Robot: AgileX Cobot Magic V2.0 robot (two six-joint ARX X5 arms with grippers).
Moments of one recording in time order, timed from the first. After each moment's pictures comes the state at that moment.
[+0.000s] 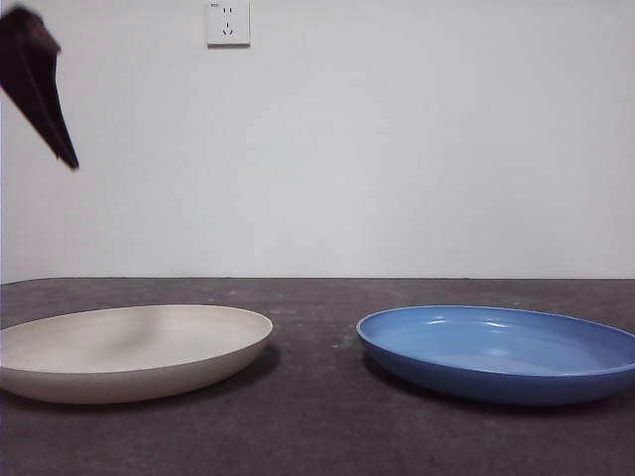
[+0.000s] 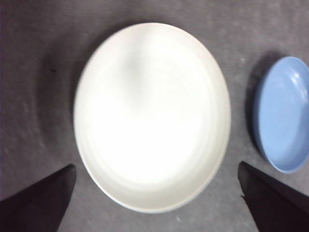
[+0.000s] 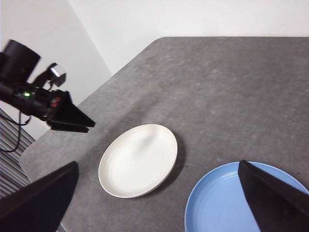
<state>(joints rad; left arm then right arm) 0.00 1.28 0.98 -0.84 0.52 -0.19 0.27 0.62 0.89 -0.59 -0.55 0.23</state>
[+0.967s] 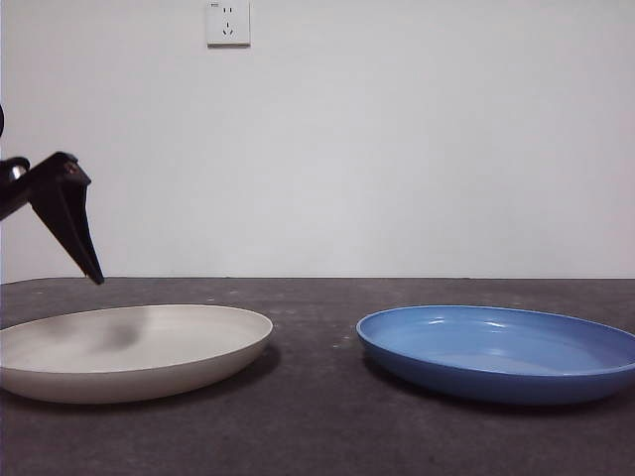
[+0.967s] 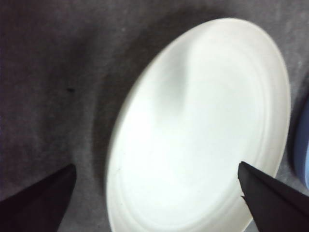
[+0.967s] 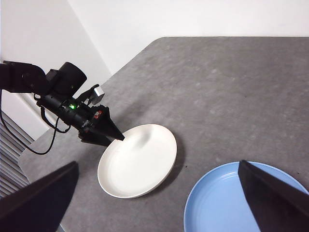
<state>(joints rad) 0.02 1.64 0.98 -0.68 0.58 -0.16 0.27 0.62 0.89 -0.59 -0.54 0.23</state>
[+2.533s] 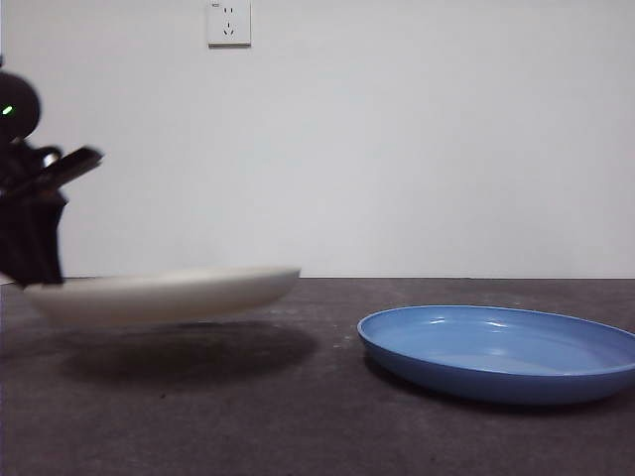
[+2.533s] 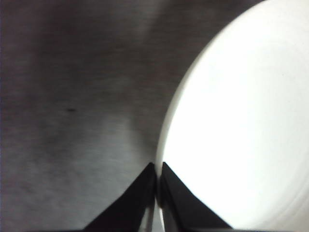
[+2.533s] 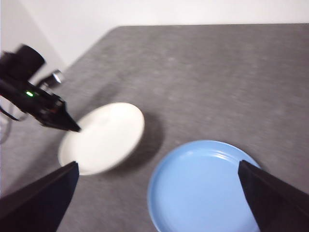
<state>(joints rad) -0.05 1.69 1.17 -0.85 0.47 -0.12 0.27 0.61 0.98 -0.79 -0.35 0.20</state>
